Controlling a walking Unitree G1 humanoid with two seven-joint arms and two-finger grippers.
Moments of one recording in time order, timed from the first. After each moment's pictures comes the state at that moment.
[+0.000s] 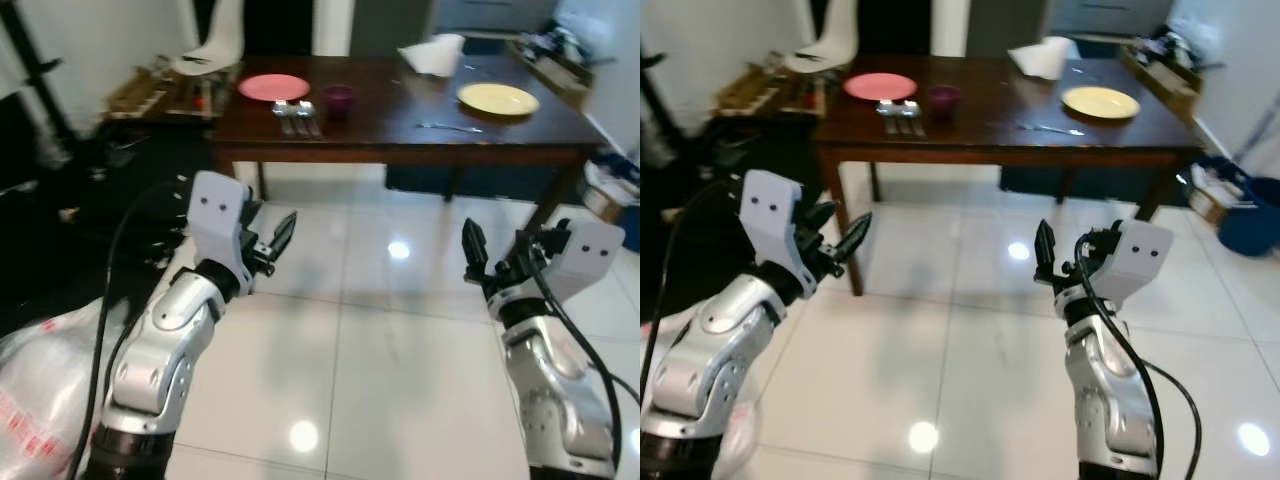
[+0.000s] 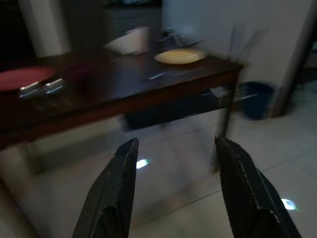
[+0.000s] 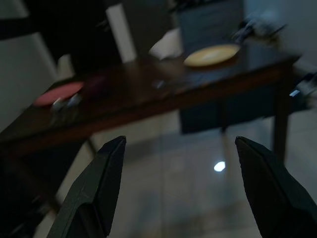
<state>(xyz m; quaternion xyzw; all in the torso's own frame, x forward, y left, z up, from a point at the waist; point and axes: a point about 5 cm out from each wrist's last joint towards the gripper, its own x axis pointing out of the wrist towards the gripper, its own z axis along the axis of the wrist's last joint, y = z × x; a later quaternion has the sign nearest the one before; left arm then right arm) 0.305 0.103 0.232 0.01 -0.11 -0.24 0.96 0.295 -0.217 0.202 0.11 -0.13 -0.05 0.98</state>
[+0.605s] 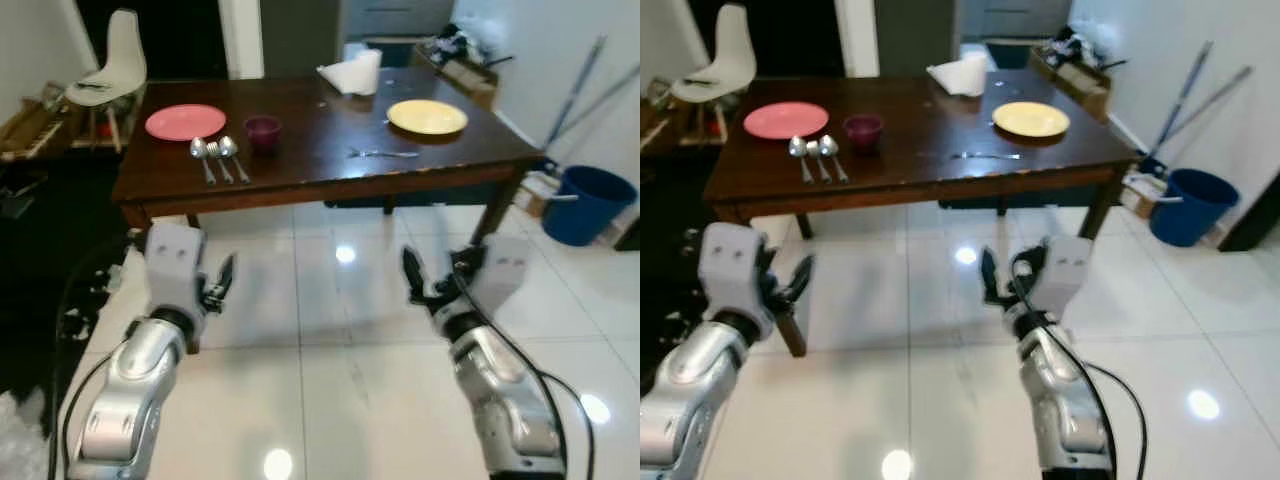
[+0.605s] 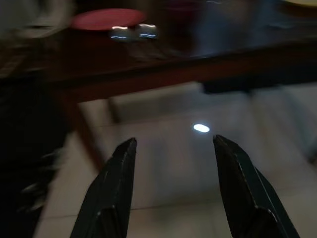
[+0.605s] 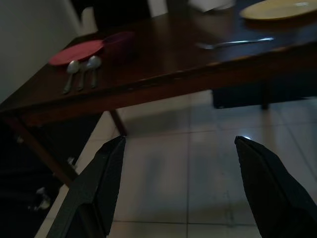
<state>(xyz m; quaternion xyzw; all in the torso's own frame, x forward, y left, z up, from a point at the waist) 0.286 0.188 0.166 0.05 -0.01 0.01 1.00 0.315 -0.148 0.160 0.12 -0.04 0.07 0.99</state>
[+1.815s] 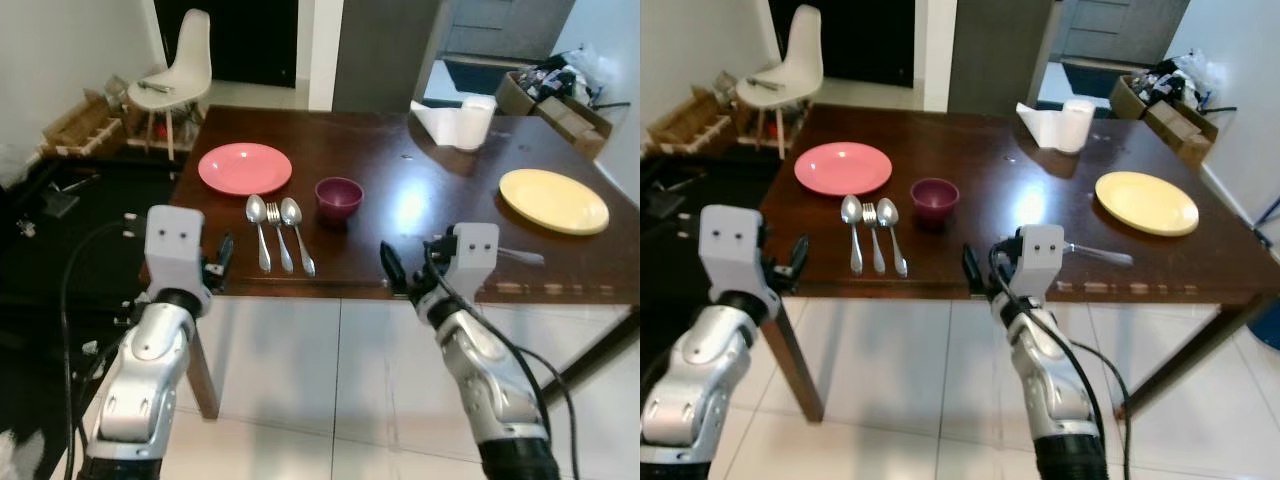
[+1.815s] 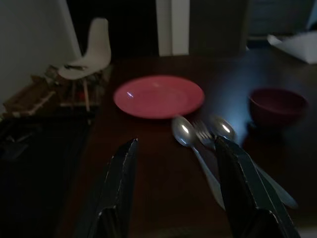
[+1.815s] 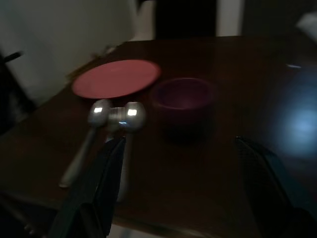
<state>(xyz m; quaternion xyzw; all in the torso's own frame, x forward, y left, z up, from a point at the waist) 0.302 0.163 0.192 0.04 -0.07 -0.01 1.00 0.327 -0.137 0.161 0.07 -0.03 0.14 0.99</state>
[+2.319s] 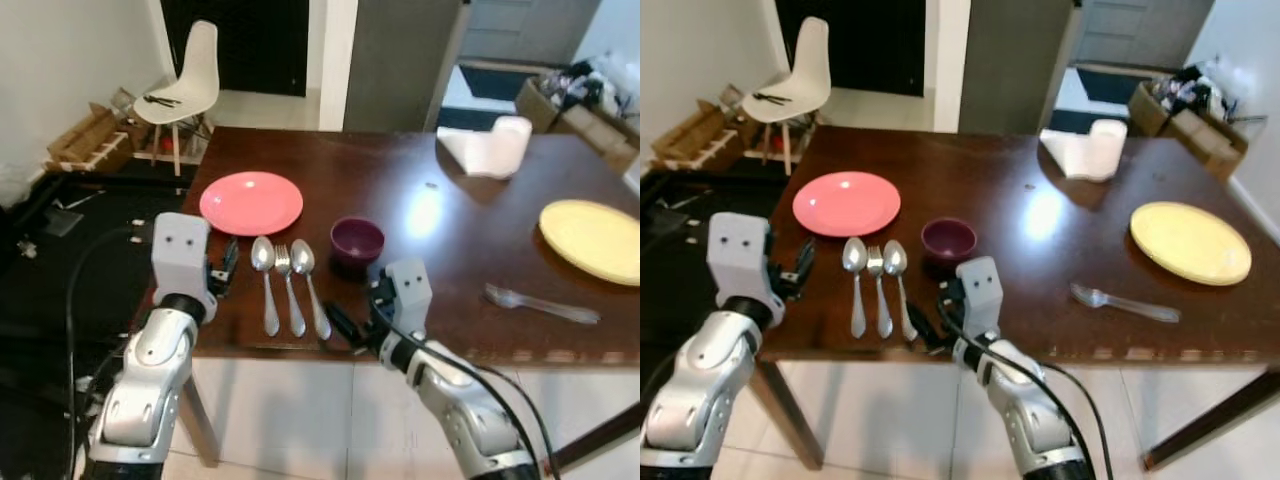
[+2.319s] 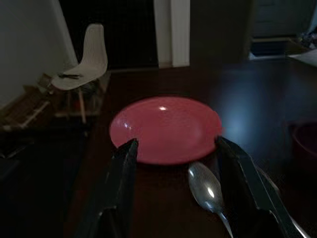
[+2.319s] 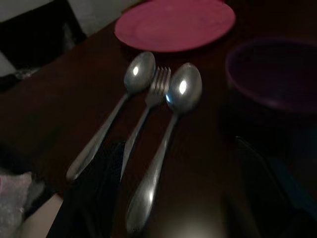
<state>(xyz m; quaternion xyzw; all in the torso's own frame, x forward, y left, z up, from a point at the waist) 0.301 0.157 0.187 0.05 -0.07 -0.03 1.00 0.300 -0.107 0.122 0.03 0.08 0.28 0.96</state>
